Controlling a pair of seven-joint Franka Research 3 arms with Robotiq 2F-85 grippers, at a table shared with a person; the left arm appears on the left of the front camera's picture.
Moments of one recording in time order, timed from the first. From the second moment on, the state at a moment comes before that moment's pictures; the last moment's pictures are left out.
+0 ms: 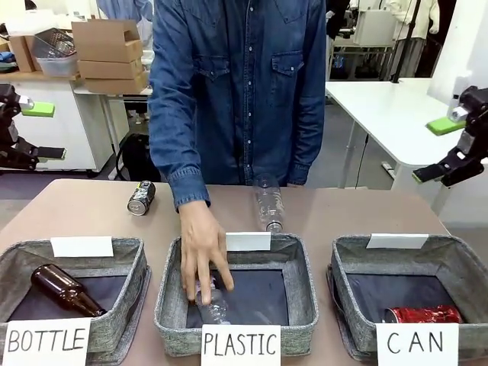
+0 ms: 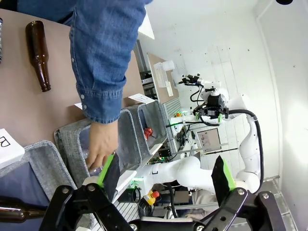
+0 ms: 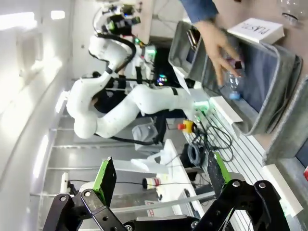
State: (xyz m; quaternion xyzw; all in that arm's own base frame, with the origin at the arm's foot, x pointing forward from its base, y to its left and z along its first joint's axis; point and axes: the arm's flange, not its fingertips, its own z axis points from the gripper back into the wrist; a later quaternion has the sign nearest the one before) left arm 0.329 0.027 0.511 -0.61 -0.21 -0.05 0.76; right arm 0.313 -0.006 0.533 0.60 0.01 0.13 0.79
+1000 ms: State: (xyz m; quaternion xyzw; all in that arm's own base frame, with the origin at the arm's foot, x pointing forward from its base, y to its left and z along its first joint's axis) left arm 0.329 0.027 0.511 -0.61 -0.21 -0.05 0.76; right arm 0.311 -0.011 0.535 0.59 0.00 0.14 0.79
